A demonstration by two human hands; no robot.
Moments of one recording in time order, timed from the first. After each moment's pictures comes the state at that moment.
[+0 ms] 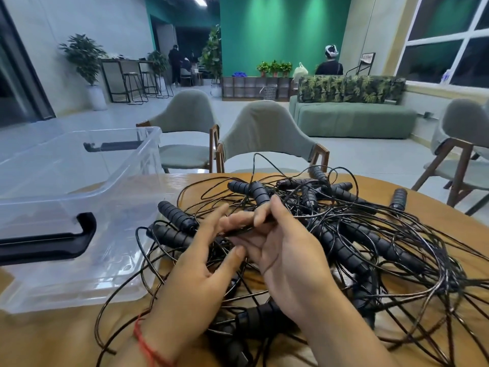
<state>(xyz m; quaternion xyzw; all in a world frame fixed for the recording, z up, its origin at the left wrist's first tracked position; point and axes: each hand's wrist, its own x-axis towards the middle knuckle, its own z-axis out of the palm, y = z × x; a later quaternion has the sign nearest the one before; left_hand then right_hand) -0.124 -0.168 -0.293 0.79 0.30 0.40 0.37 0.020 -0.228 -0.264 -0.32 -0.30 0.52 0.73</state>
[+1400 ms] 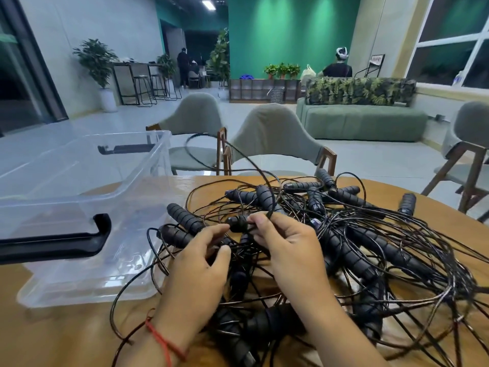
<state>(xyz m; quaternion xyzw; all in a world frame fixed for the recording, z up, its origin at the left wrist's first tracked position) -0.125 -0.152 -0.301 0.73 0.44 0.39 0.34 0.029 -0.211 -0.287 -0.58 -0.43 0.24 0.65</state>
